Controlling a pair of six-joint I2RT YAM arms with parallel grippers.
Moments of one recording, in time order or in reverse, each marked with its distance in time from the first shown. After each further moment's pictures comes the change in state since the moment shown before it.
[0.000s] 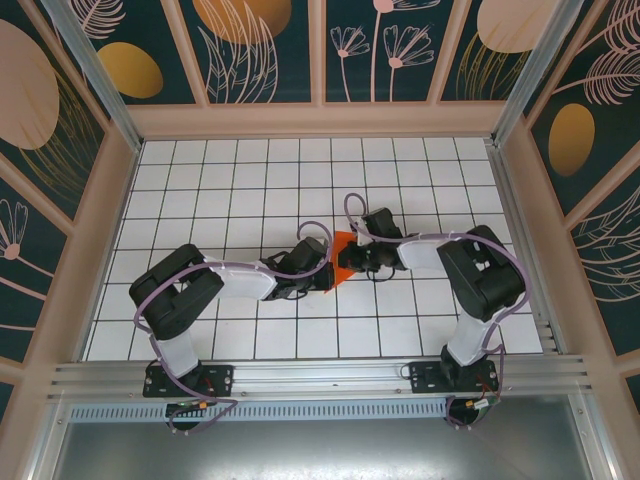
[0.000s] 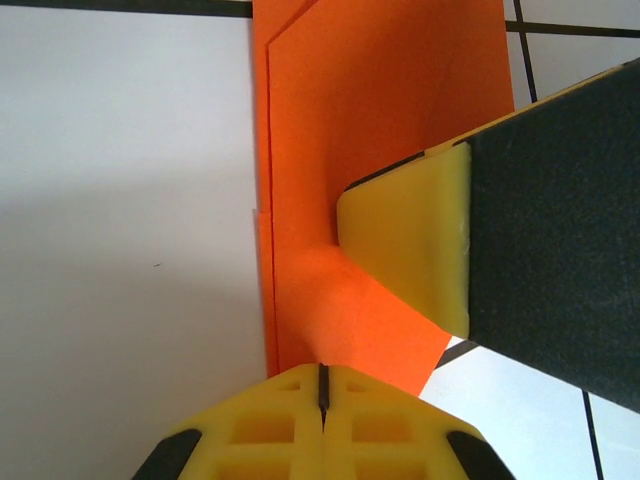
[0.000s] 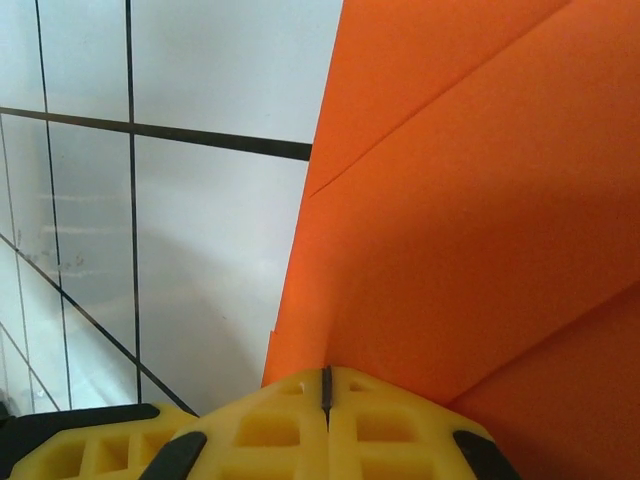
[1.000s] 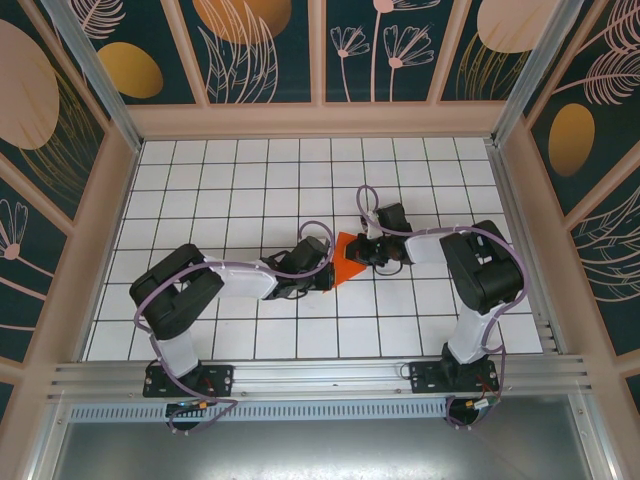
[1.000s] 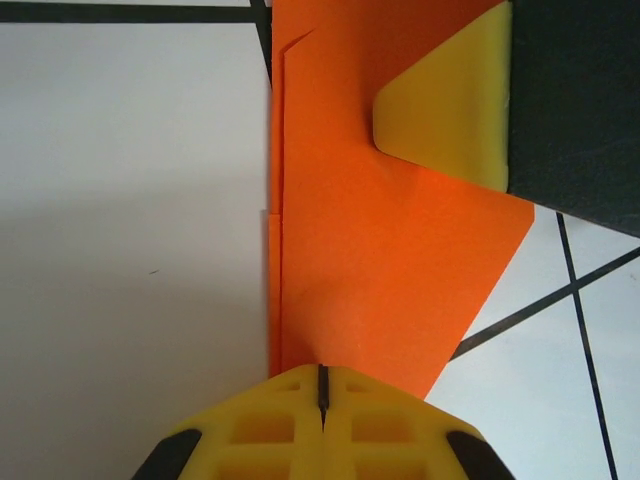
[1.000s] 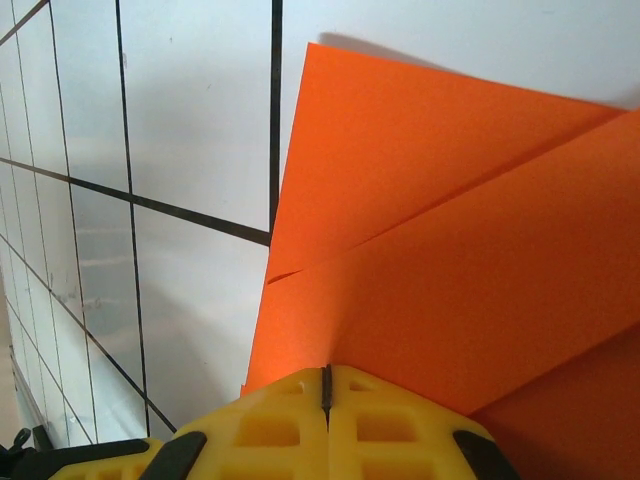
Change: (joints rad) left arm 0.000 0.000 0.019 -0.021 -0.008 0.037; right arm -0.087 0.032 0.005 0.047 -0.066 0.011
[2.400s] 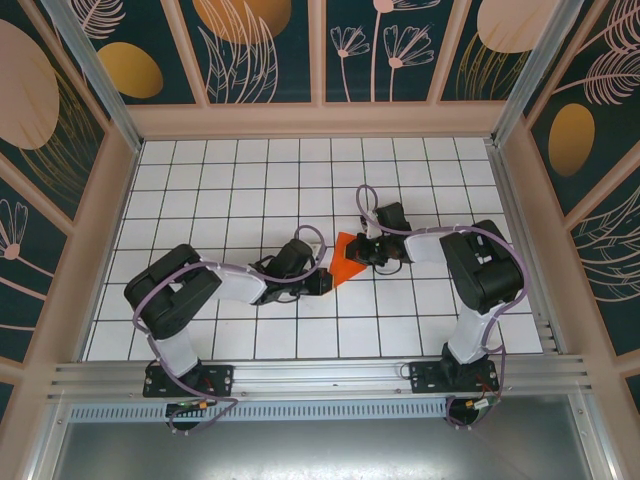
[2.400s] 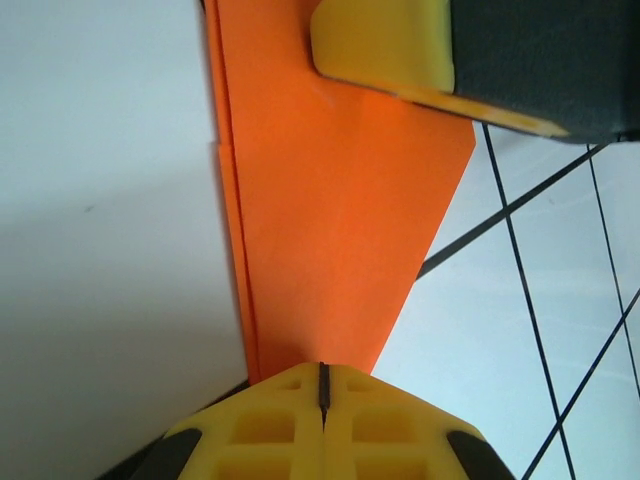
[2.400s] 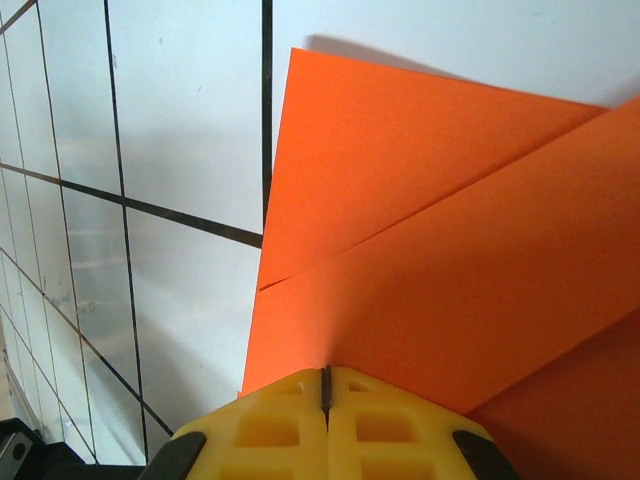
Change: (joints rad) left arm 0.054 -0.024 -0.143 0.190 0.225 0.048; right arm 0.000 0.009 0.014 -0.032 0.017 -0.004
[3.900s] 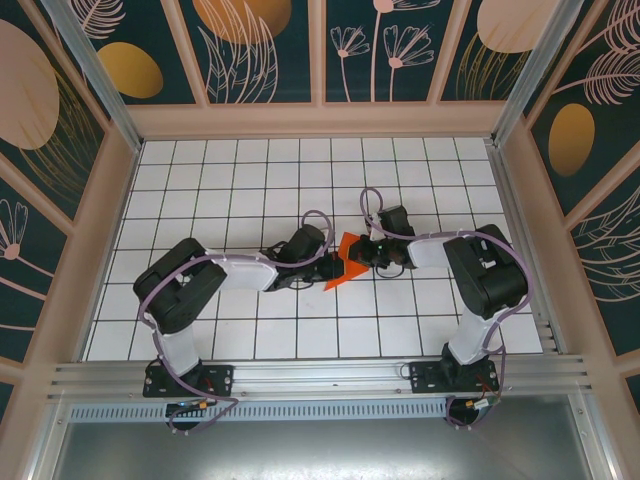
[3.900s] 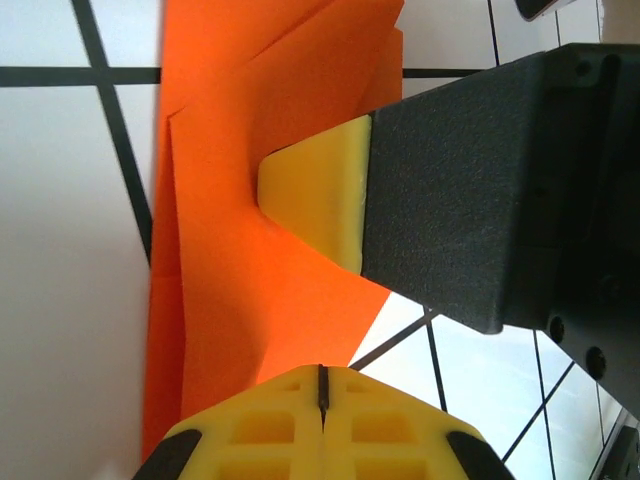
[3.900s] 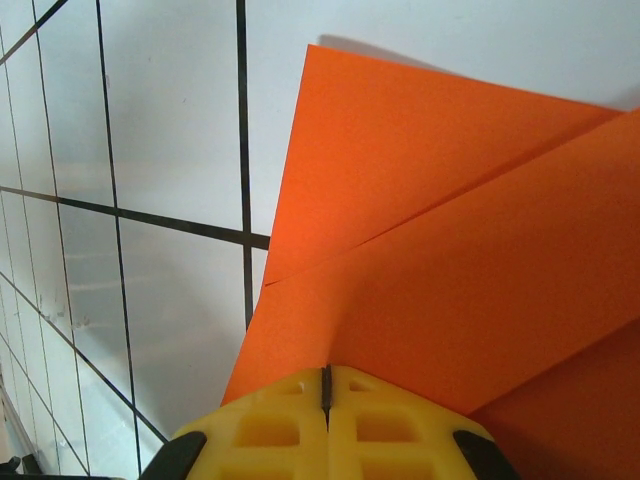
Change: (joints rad) left arm 0.003 0.068 0.195 -0.083 -0.005 -0.124; right arm 0.000 -0.043 -0.062 0.065 0.039 0.045
